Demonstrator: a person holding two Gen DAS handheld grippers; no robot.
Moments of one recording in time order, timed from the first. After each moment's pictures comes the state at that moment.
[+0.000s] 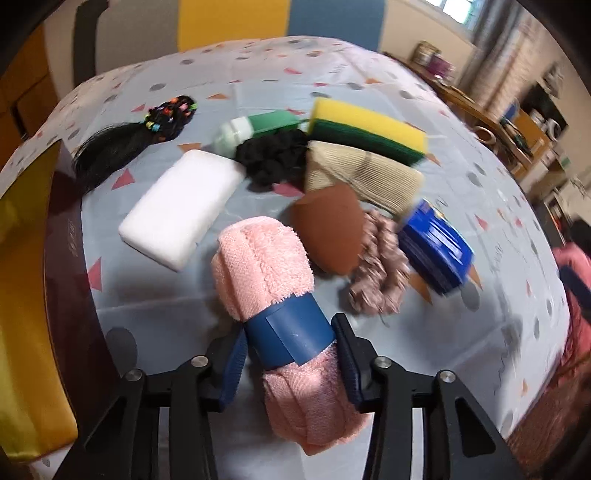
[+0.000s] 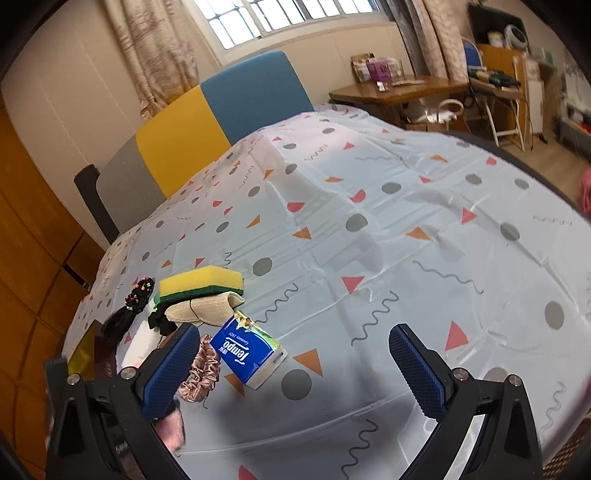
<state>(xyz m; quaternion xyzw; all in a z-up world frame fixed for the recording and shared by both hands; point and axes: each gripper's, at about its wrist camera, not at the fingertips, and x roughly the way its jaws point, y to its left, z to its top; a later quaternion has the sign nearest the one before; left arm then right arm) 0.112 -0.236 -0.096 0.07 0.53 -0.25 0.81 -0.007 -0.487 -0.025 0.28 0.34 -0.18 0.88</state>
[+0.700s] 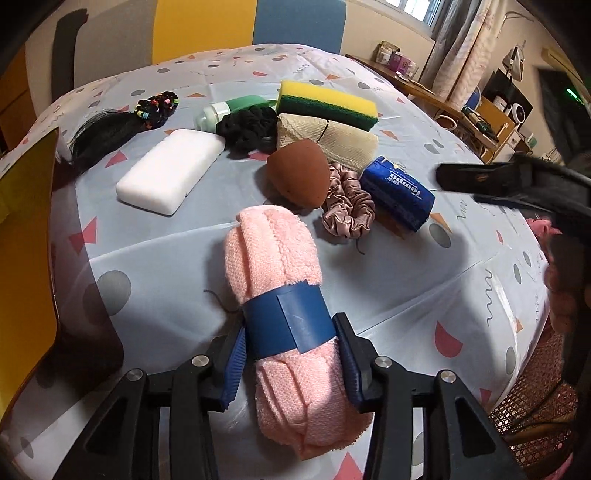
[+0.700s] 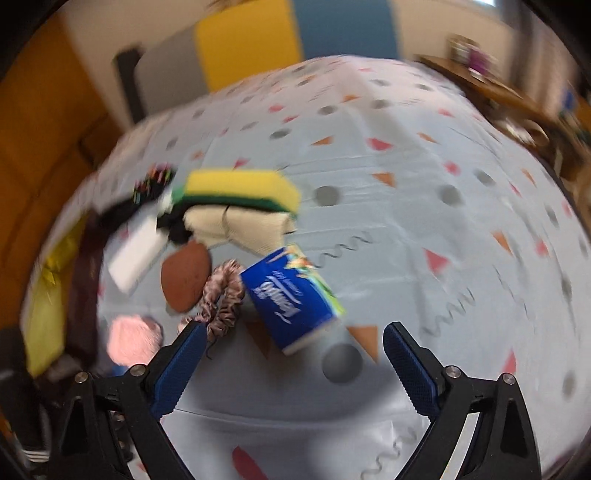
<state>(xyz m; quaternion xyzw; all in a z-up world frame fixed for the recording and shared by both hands) 0.069 -0.207 -0.106 0.08 0.50 -0.31 0.80 0.076 -0.425 -0.059 0.11 0.50 -0.06 0.86</state>
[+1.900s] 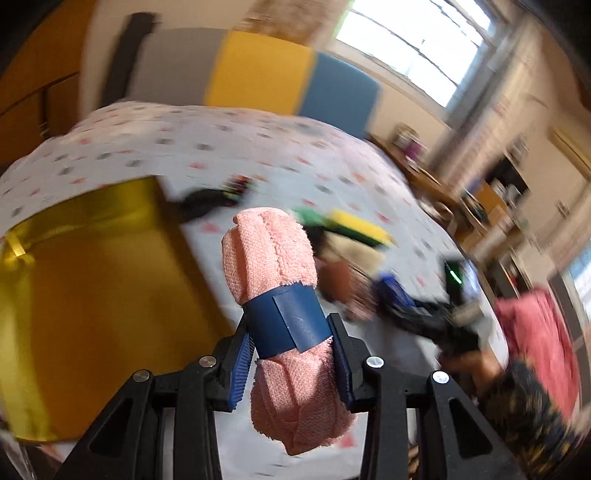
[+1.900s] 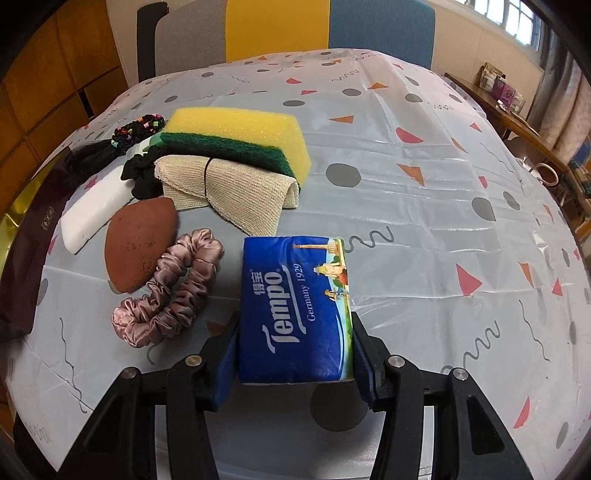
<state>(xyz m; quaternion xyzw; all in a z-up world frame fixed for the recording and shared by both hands) 0.095 -0.083 0.000 -0.06 0.45 -0.27 0.85 0.091 -0.421 -0.107 0.03 0.51 -0.06 0.86</state>
